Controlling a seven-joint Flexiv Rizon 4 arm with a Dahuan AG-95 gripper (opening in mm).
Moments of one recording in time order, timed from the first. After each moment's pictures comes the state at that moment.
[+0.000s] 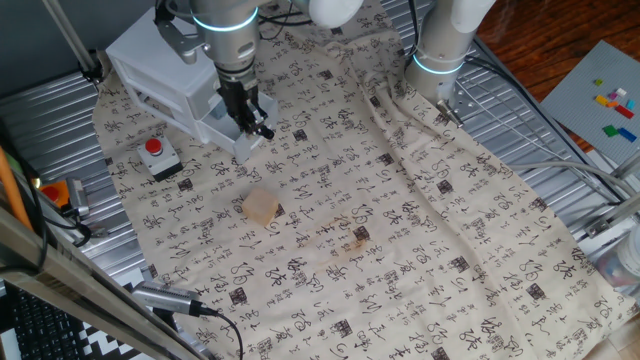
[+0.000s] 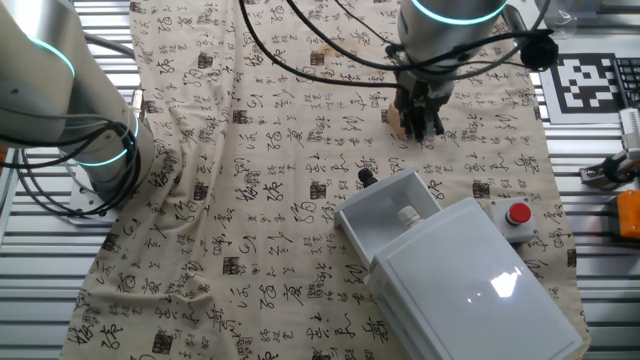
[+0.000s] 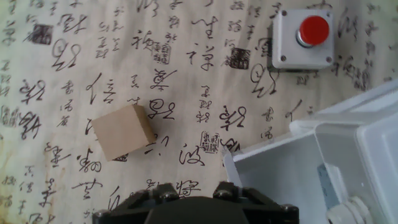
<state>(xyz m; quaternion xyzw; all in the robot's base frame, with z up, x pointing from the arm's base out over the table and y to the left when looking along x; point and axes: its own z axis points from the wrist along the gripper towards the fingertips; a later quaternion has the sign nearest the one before) 0.500 -0.001 0.170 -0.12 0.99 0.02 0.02</state>
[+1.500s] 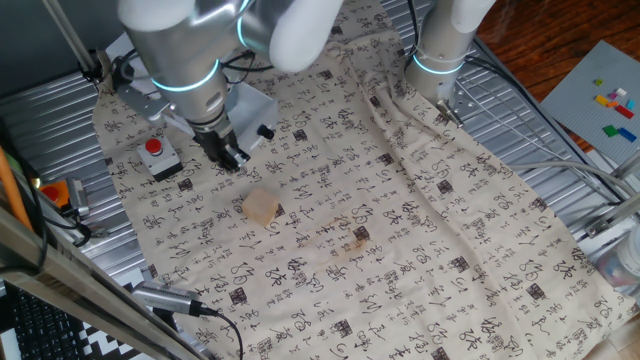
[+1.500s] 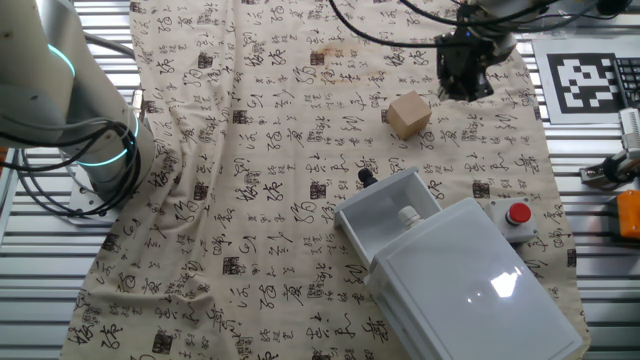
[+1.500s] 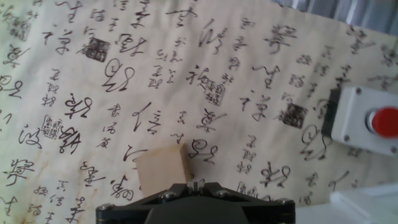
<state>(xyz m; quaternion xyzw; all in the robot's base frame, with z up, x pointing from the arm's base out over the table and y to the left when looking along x) 0.566 0.068 0.160 -0.20 0.98 0.02 -0.02</state>
